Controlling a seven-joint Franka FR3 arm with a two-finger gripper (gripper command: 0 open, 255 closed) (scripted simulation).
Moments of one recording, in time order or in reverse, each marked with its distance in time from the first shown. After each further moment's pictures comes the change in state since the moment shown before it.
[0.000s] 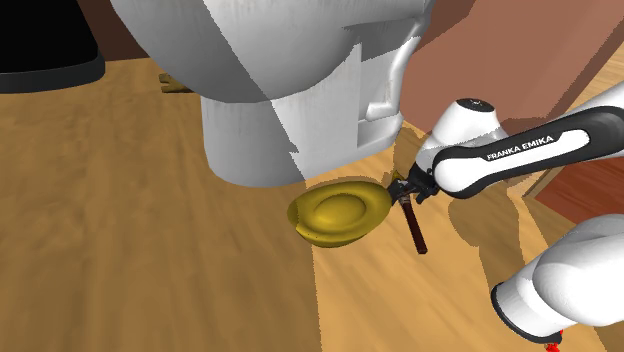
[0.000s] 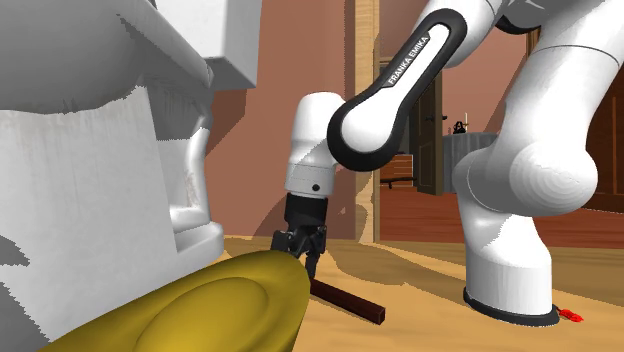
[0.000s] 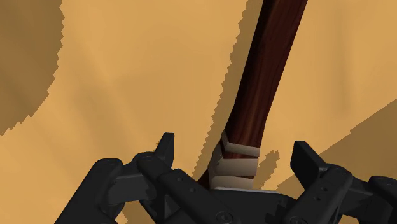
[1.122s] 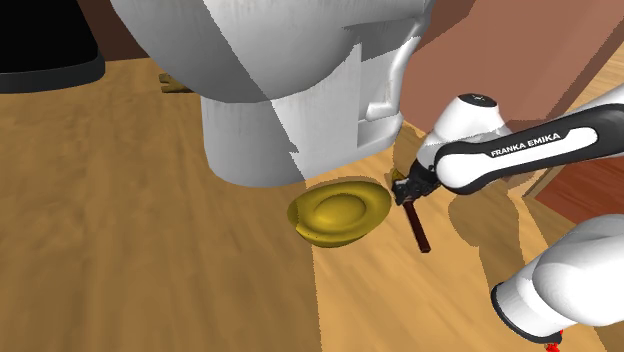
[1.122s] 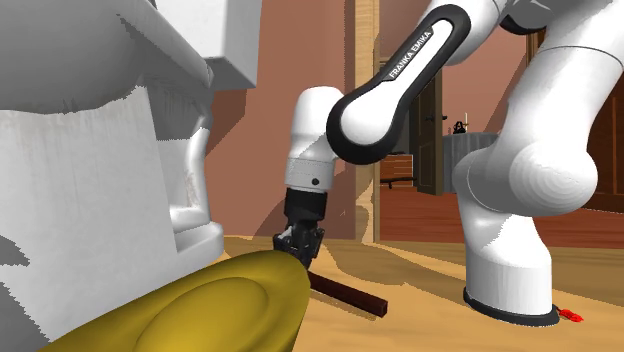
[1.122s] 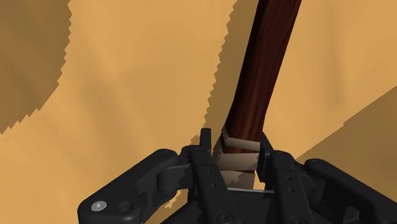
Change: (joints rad) arm -0.001 -0.029 -0.002 0.011 -0.002 -0.039 0.000
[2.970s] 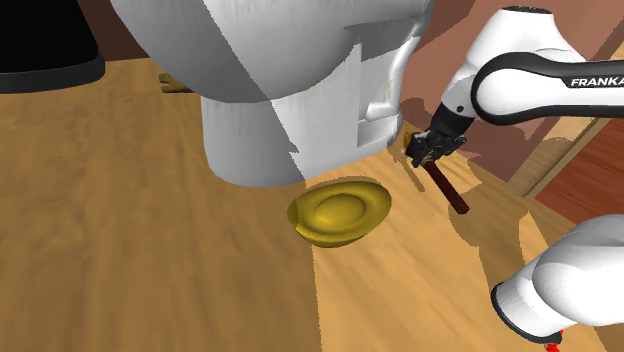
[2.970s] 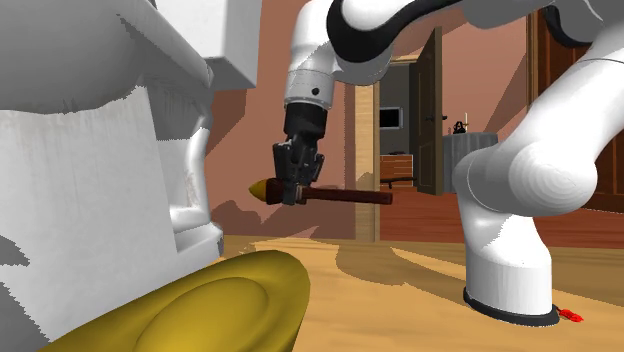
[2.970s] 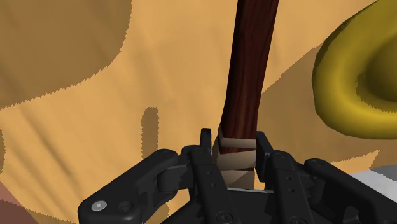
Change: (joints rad) arm -0.006 -0.273 -0.011 0.241 -0.018 -0.515 0.010
